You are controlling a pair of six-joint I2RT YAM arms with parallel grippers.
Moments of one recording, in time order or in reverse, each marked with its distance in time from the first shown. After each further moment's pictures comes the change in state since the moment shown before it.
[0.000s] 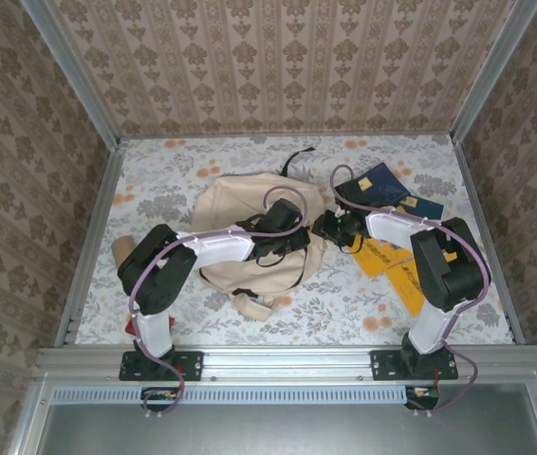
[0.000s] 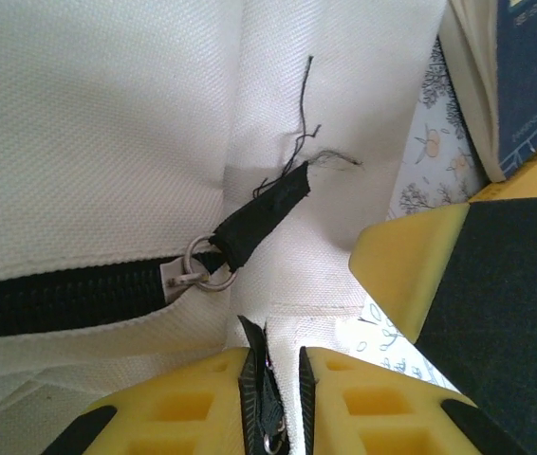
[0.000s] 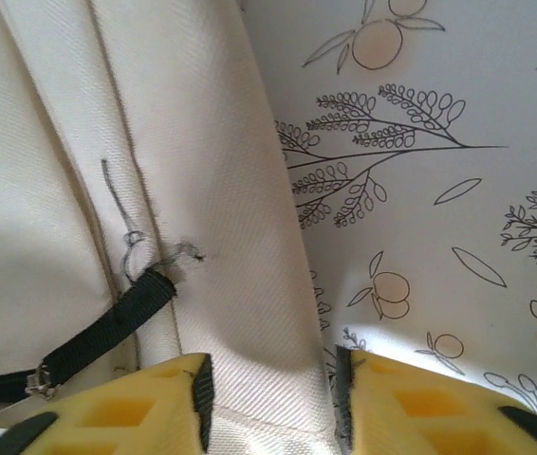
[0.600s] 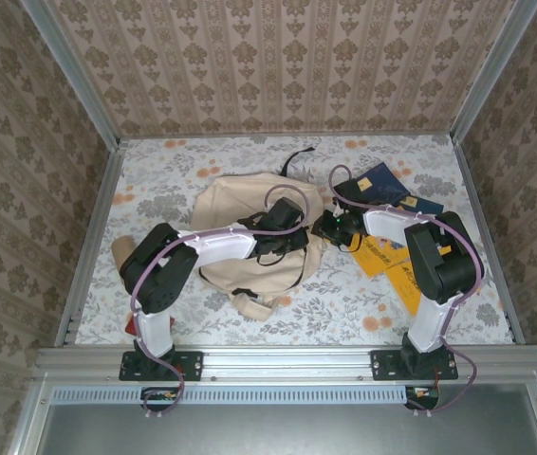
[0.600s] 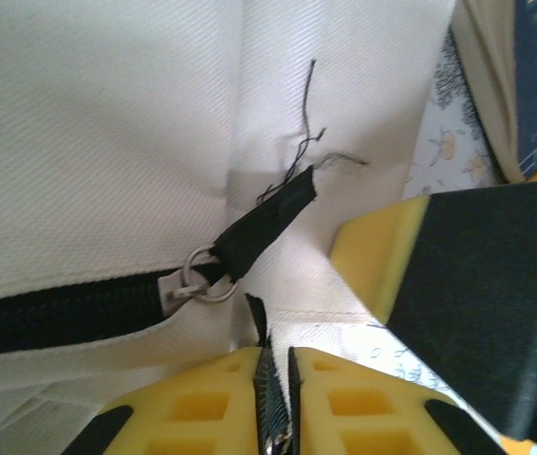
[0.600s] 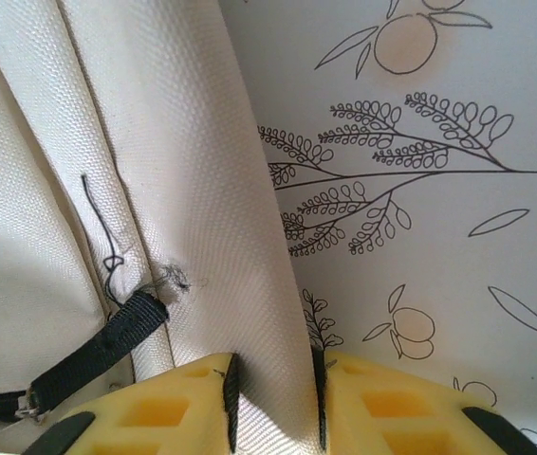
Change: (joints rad) left arm 0.000 0.011 0.036 -0.076 -0.024 0.032; right arm -0.010 0.051 0.022 0.022 -0.055 -0.011
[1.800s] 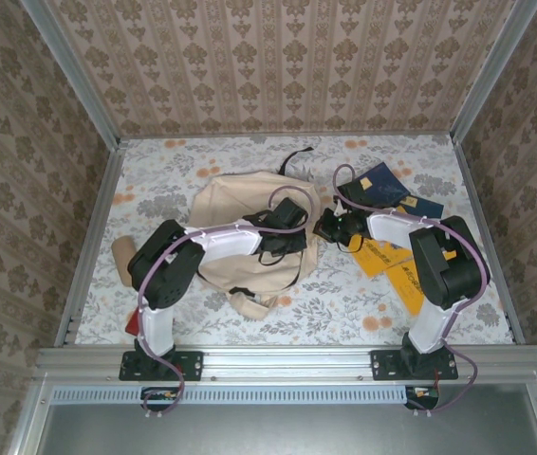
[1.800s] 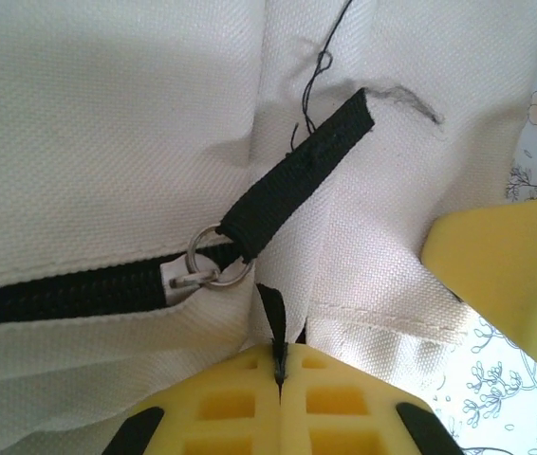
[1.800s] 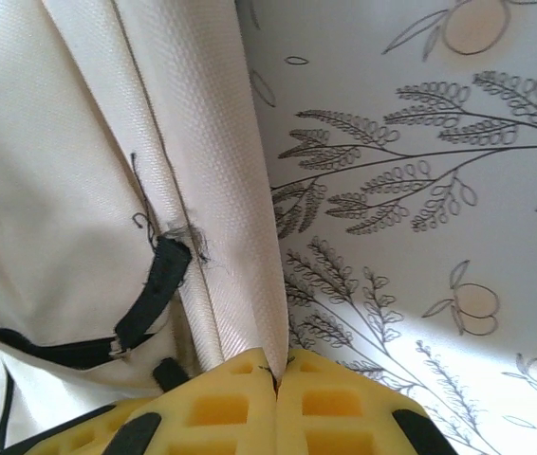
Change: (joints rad) left arm 0.002 0.044 0.064 -0.113 -0.020 0.080; right arm -0.005 -0.047 -0.048 0.073 -0.055 0.056
